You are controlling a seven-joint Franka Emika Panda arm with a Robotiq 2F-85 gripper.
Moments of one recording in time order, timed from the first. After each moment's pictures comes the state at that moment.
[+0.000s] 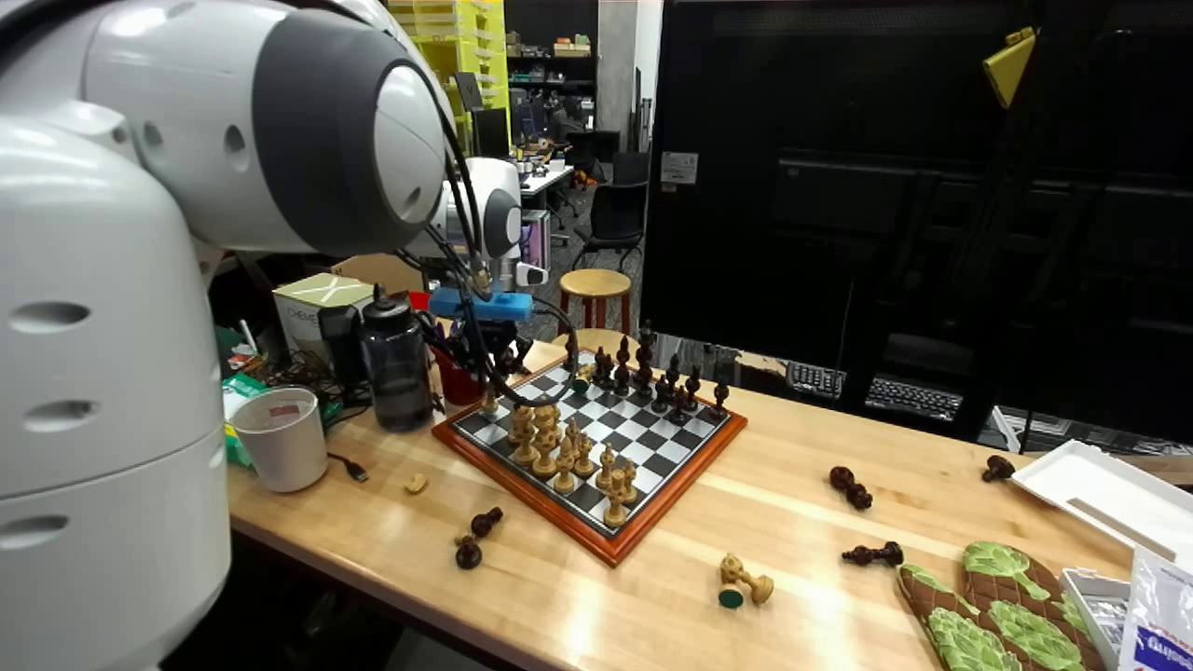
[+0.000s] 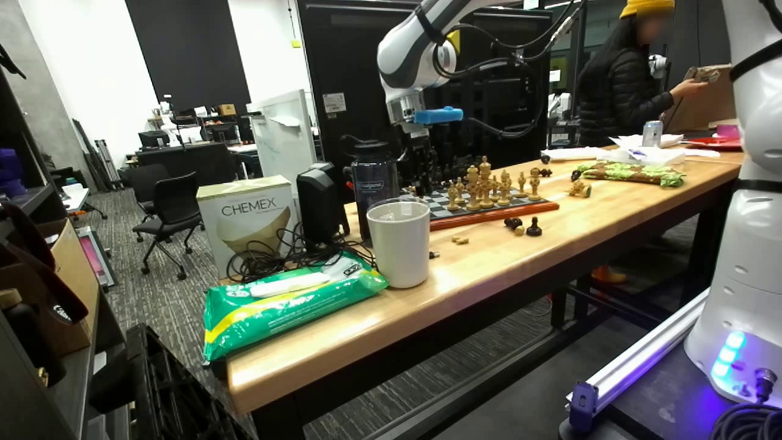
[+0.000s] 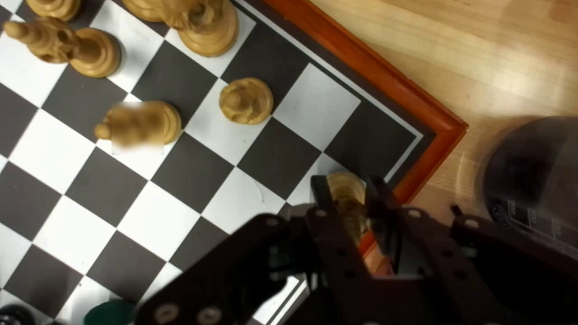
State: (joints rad) arm 0.14 0.29 0.14 -1.84 -0.04 1.95 -0.01
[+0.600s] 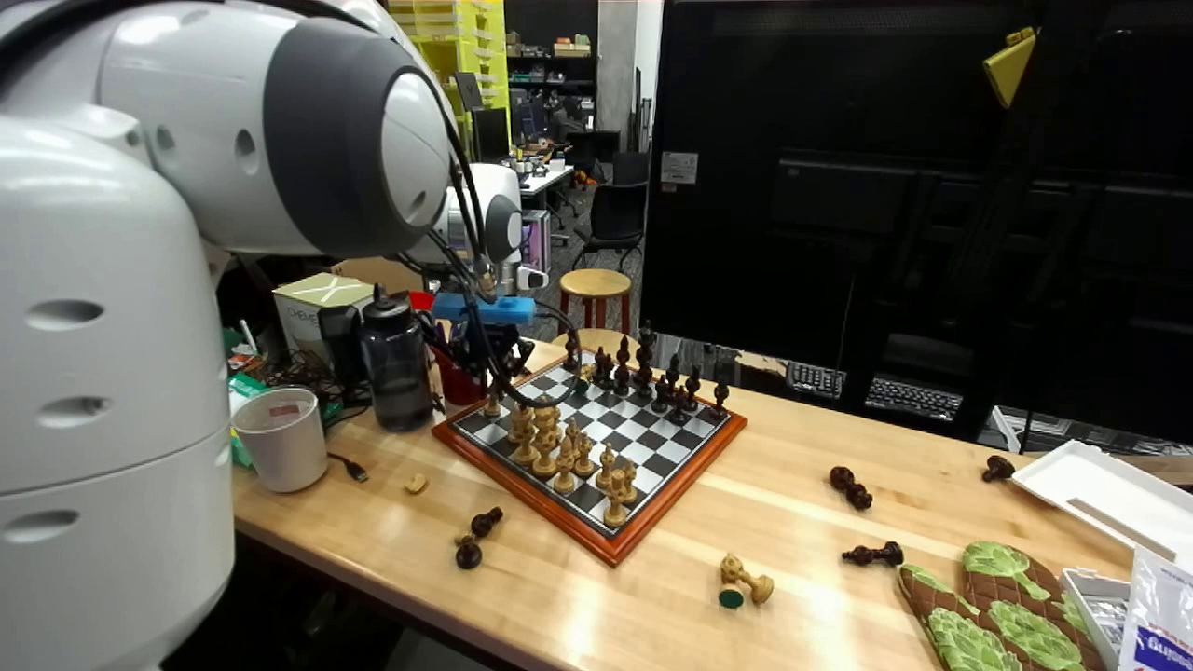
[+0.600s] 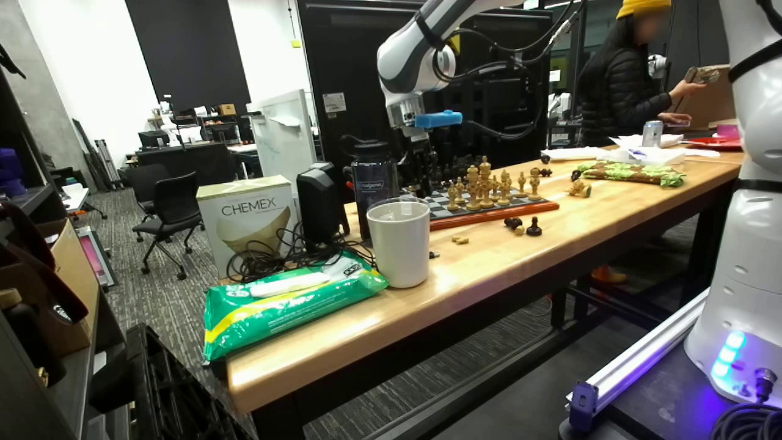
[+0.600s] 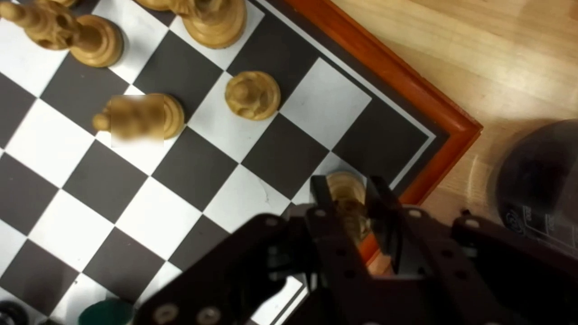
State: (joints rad) arm 0.14 0.30 0.14 -1.84 -0.06 1.96 -0.03
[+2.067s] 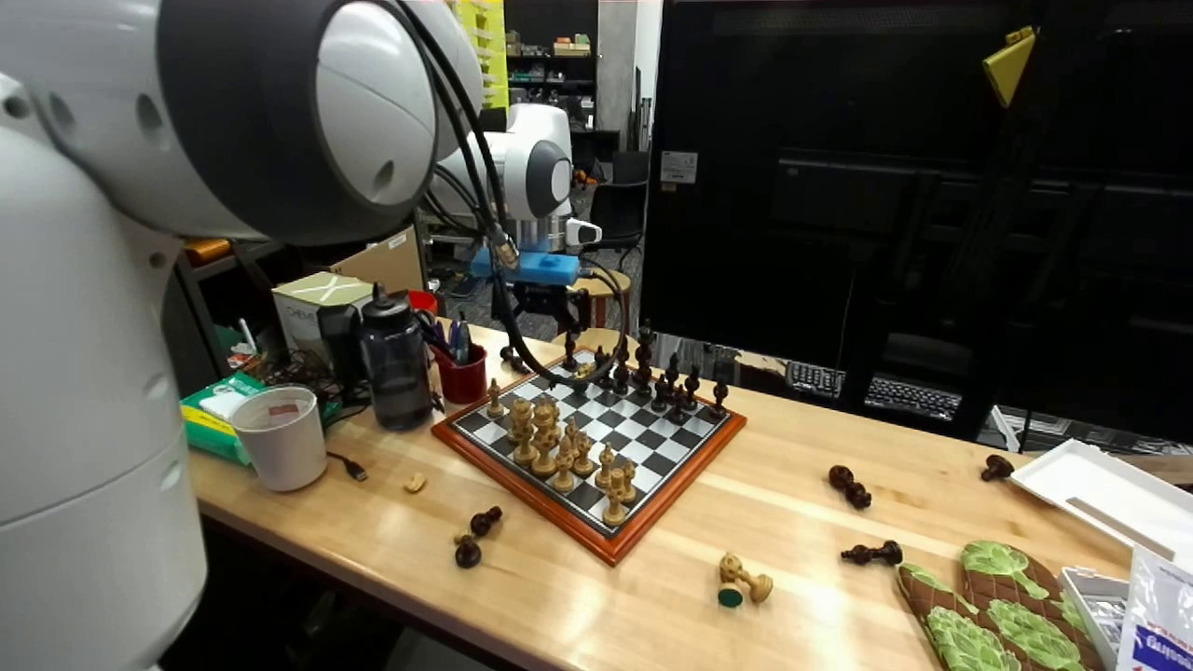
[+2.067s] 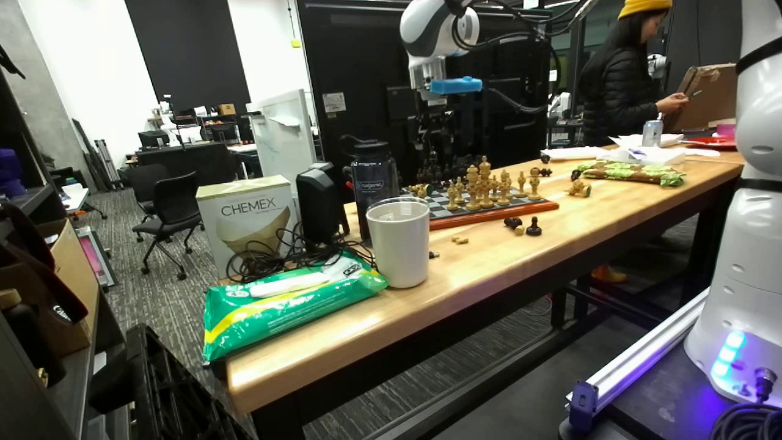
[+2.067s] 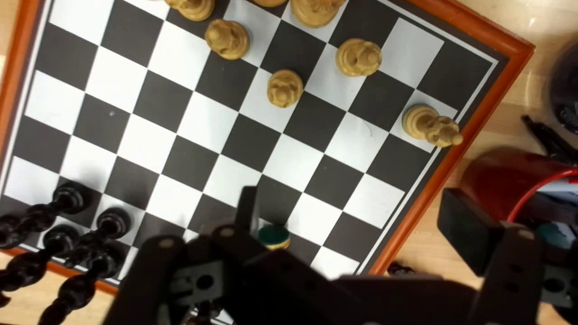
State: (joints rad) arm 0.07 0.19 0.07 -1.81 -0.04 1.96 0.02
